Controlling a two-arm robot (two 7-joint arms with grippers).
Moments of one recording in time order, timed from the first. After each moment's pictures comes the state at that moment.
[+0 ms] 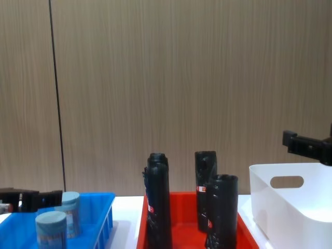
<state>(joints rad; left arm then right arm) -0.13 0.53 0.31 -1.66 -0.59 0.33 0.17 -0.01 0.34 -0.23 -1.77 0.29 0.03 0.07</state>
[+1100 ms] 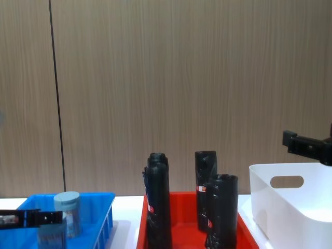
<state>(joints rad) -0.28 0.45 0.29 -1.38 -0.63 0.40 0.04 -0.01 0.34 -0.23 -1.77 0.29 0.03 0.07</state>
